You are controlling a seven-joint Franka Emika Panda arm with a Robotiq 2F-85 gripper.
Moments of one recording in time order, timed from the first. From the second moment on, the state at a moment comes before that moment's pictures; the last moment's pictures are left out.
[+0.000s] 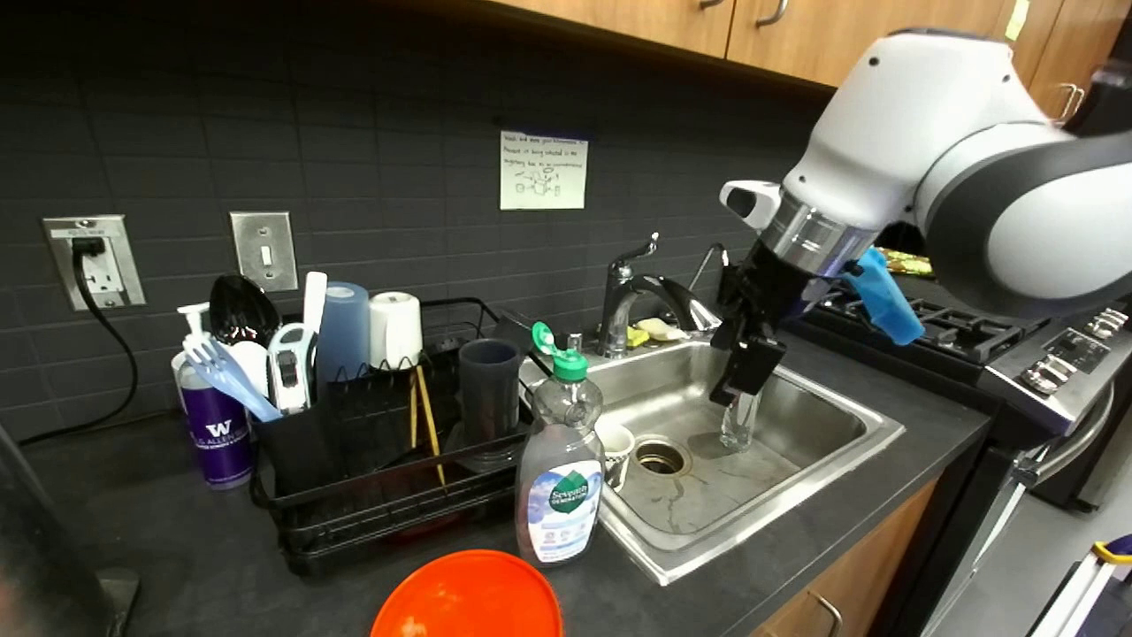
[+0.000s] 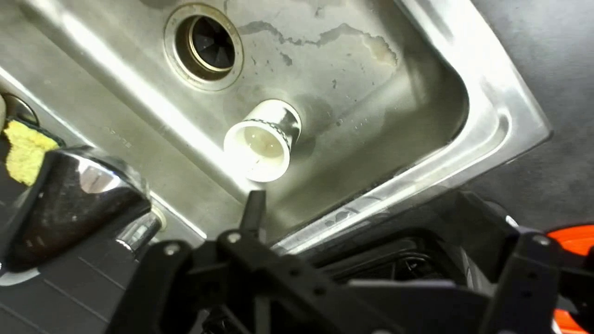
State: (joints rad) arm 0.37 -0.55 0.12 -2.77 -0.18 2.56 -0.18
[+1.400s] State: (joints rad) arm 0.17 -0.79 0.15 -2.72 -0.10 2.01 0.06
